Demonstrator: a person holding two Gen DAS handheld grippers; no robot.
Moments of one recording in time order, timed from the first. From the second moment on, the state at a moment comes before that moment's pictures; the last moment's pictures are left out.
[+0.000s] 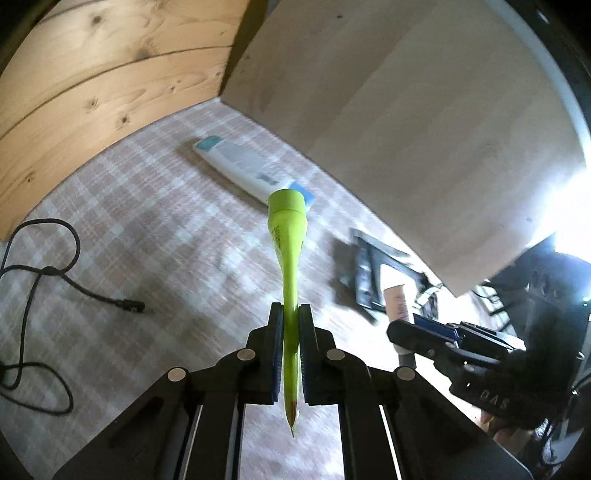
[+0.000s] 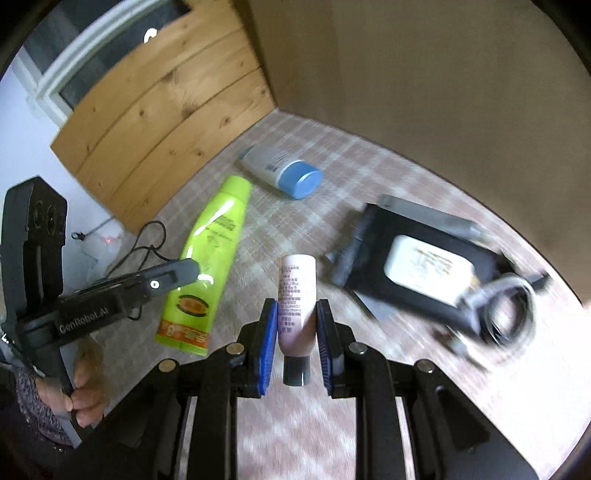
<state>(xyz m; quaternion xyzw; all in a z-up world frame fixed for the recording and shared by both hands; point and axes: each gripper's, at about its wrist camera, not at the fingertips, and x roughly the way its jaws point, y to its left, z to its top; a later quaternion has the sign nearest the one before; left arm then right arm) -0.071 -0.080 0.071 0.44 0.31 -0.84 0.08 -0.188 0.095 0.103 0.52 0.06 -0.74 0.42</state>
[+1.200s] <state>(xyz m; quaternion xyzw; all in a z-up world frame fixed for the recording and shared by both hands) 0.033 0.405 0.156 0.48 0.04 -0.77 -0.41 0.074 0.608 0.173 0.45 -0.15 -0.88 -0.04</state>
